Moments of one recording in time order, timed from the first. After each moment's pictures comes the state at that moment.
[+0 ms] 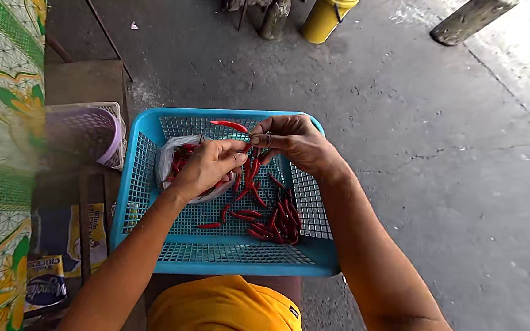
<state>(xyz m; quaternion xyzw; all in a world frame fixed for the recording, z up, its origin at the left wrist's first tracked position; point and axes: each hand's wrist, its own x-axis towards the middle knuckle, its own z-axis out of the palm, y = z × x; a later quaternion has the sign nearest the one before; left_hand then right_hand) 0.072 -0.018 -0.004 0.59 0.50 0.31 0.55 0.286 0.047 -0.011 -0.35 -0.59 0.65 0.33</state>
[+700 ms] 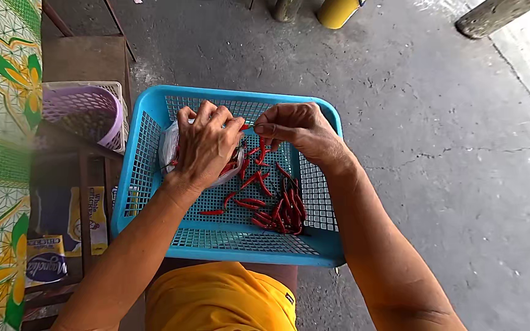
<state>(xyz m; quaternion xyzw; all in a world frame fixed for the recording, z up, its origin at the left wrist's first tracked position) 0.067 -0.016 -0.028 0.80 0.55 0.23 -0.08 0.281 0.048 -0.020 -0.35 -0.71 0.53 0.30</state>
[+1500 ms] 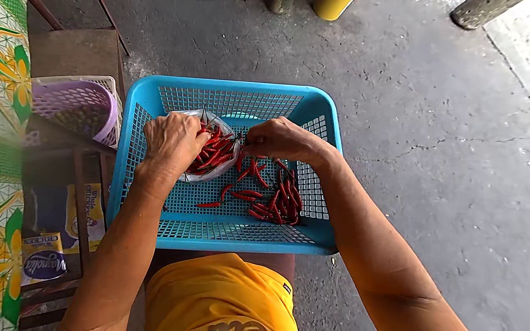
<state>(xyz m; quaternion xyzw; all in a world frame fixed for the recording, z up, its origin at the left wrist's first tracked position) 0.041 -0.023 0.000 0.71 0.69 0.00 0.12 0.278 0.047 -0.035 -0.37 -0.86 0.36 0.02</state>
